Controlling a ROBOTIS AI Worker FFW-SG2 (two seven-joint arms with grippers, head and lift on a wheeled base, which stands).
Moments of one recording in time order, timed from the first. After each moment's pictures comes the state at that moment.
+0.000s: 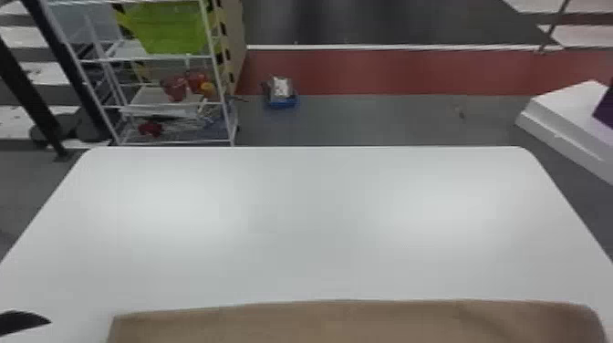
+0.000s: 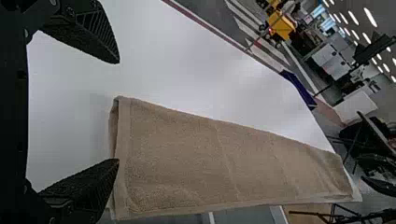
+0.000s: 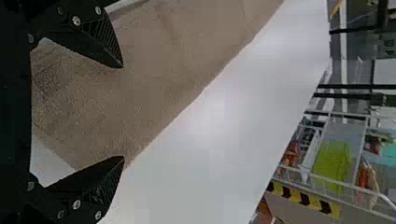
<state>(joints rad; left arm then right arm) 0.47 0.19 0.85 -1.66 -0.07 -0.80 -1.57 0.60 -0.33 -0.71 -1.95 0.03 0.09 1.36</state>
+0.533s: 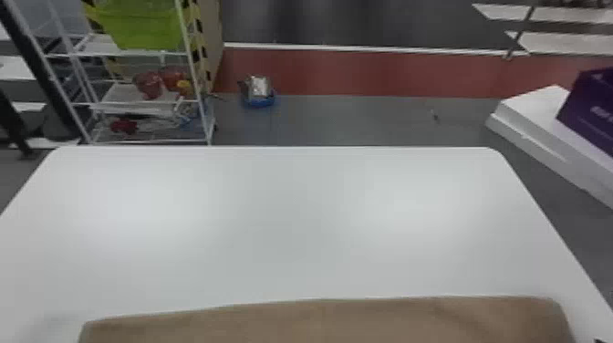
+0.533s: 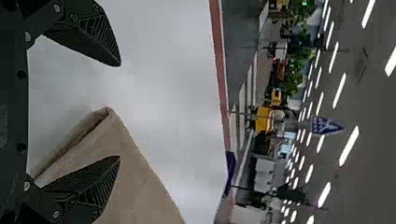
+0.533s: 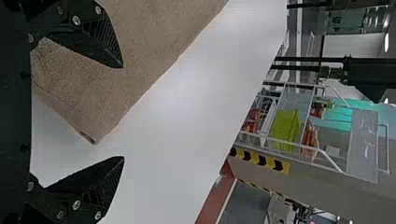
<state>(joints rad) 0.47 0.15 0.87 -1.79 0.18 0.23 -1.50 0.54 -0.30 -0.80 -1.79 -0.11 -0.08 1.36</state>
